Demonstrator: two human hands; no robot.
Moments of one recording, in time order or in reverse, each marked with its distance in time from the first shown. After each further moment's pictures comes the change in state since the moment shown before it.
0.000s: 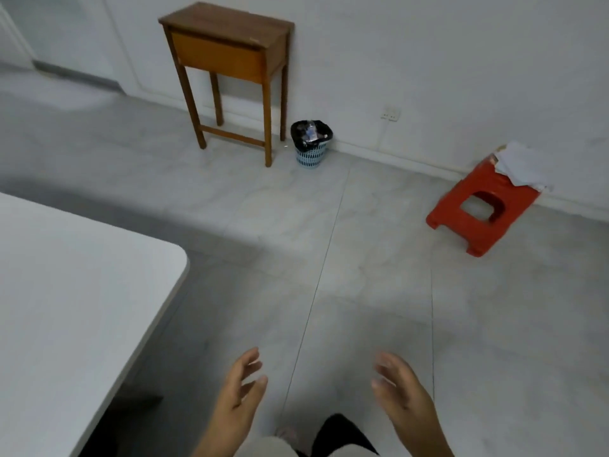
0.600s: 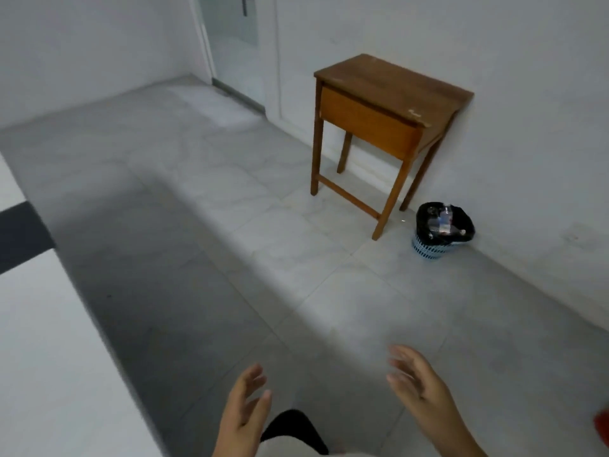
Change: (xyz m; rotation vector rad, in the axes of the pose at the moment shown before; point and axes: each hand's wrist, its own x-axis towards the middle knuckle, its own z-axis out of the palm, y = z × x) left_hand 0.384 0.106 -0.080 -0.132 0.563 -0.105; right_hand 0.490 -0.194 0.179 -0.129 -0.514 -0.145
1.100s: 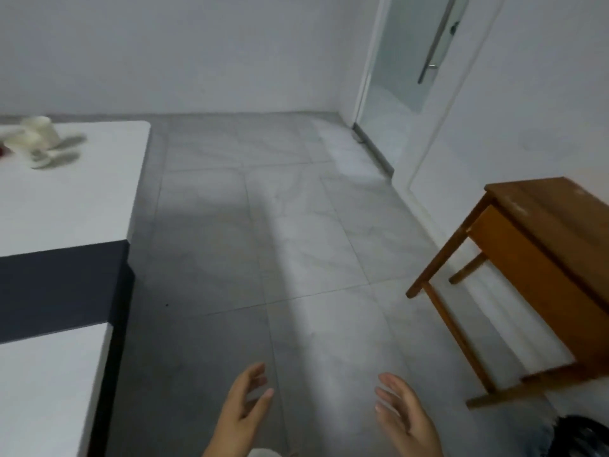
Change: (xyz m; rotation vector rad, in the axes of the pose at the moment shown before) left_hand 0.336 0.095 -0.081 -0.208 0.442 -0.066; right_hand 0.365 -0.174 0.192 -0.071 -0.376 -0.059
